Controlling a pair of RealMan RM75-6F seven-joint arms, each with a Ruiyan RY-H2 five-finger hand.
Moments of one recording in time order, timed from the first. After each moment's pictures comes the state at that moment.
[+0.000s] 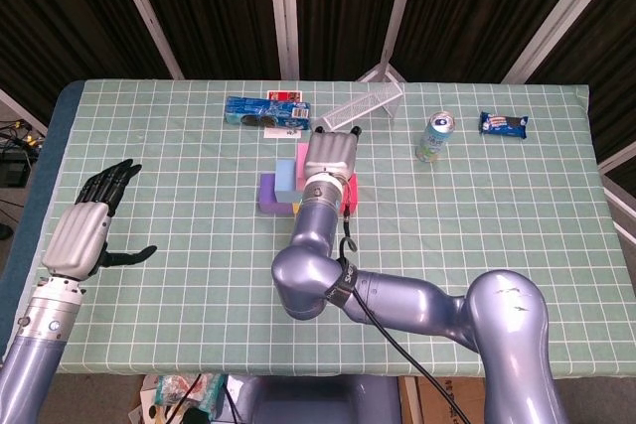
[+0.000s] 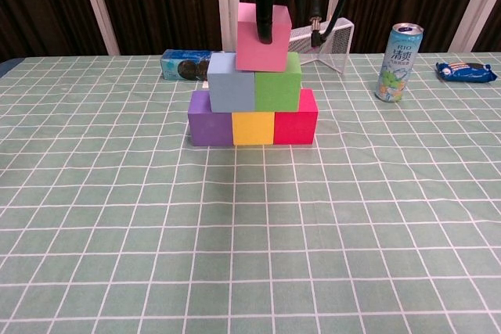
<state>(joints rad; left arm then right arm) -0.41 -1.00 -0.20 -2.19 1.12 1.33 0.27 1.55 -1.74 0.85 -1.27 0.30 1.47 -1.52</state>
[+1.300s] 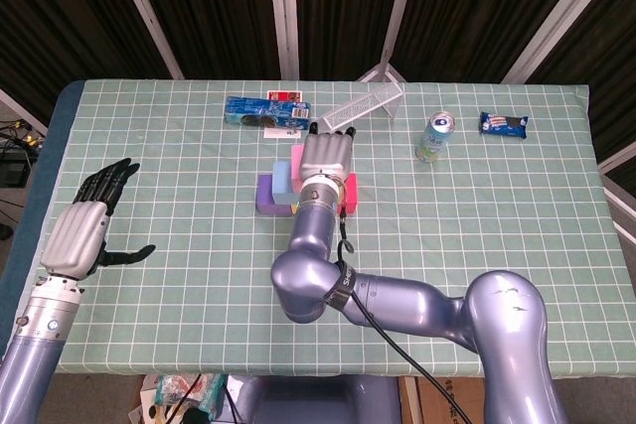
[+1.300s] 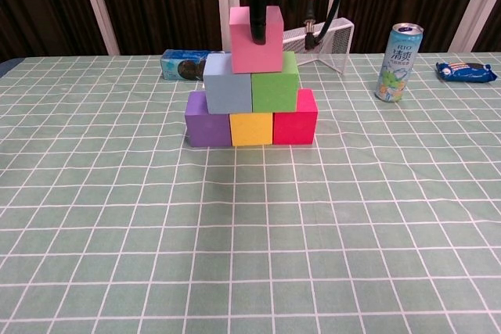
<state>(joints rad) -0.41 -1.00 -0.21 -2.20 1.11 1.34 0.27 1.55 -1.75 0.85 -1.29 0.28 1.46 -1.50</state>
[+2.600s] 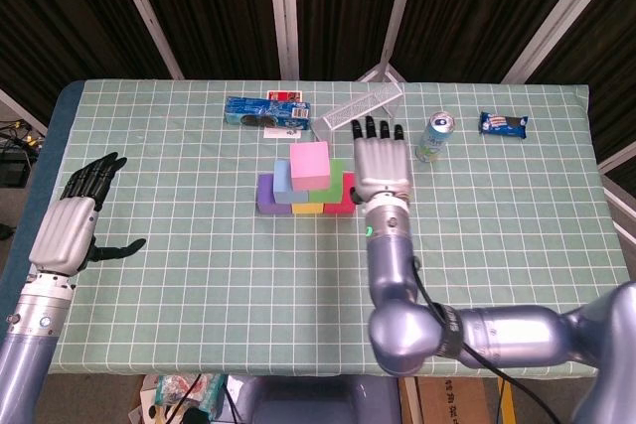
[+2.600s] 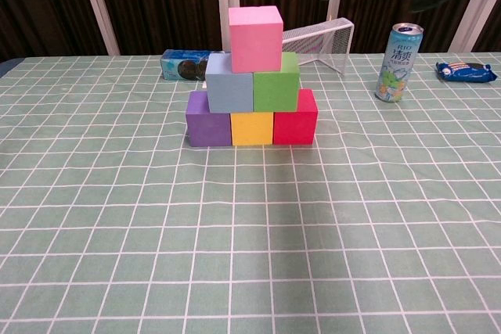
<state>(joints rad) -0.40 -1.00 -0.21 -2.16 1.12 1.36 0.26 1.17 -1.39 0.82 -2.00 0.14 1.59 -1.30</state>
